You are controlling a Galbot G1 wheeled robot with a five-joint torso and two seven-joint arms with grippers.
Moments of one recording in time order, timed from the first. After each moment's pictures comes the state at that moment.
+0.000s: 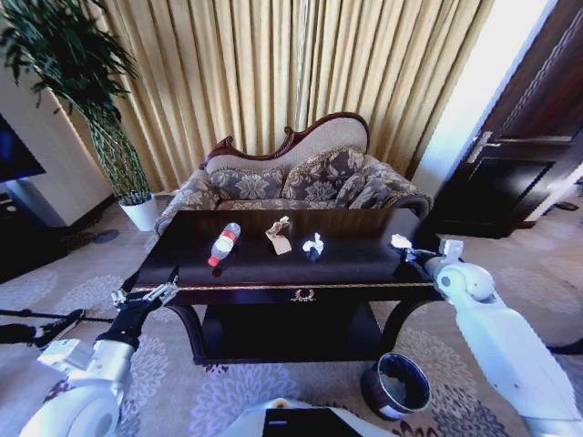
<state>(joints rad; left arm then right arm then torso) 1.83 -1.32 -0.96 -2.50 -0.63 0.25 -0.01 -1.08 0.83 0.66 1.72 0.81 -0.55 0.15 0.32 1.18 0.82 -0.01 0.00</state>
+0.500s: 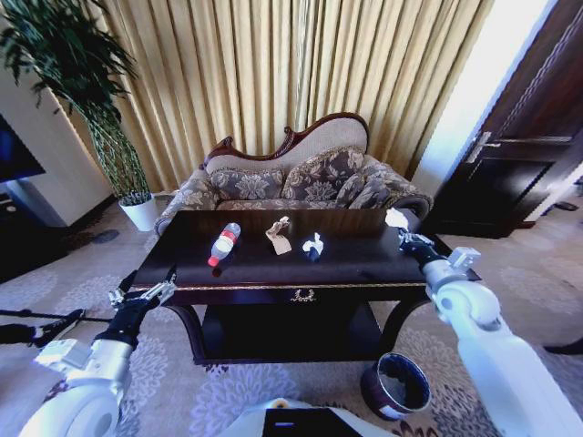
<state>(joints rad) 1.83 -1.33 -0.98 -2.50 -0.65 0.25 -0.02 -1.31 0.98 0.76 2.13 0.77 -0.29 0.12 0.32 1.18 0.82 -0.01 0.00</state>
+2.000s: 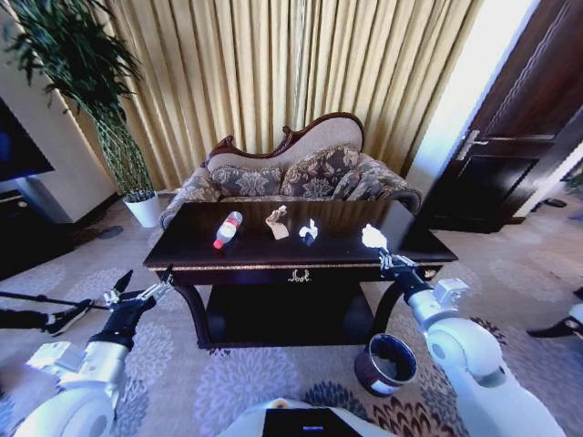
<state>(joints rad) 1.84 -1.33 -0.98 -2.50 -0.65 0.23 -0.01 -1.51 1.06 0.75 2.28 0.57 -0.36 0.09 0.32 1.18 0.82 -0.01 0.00</state>
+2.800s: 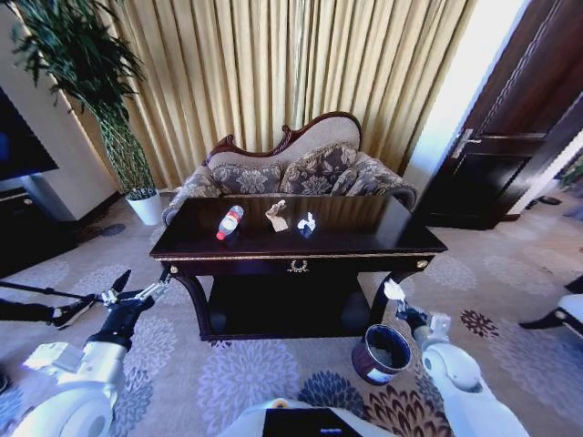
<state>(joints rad) 1.85 -1.33 -0.99 -2.50 -0.65 0.22 0.00 -1.46 1.12 0.75 1.65 0.46 -0.32 0.10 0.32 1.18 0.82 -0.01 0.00</state>
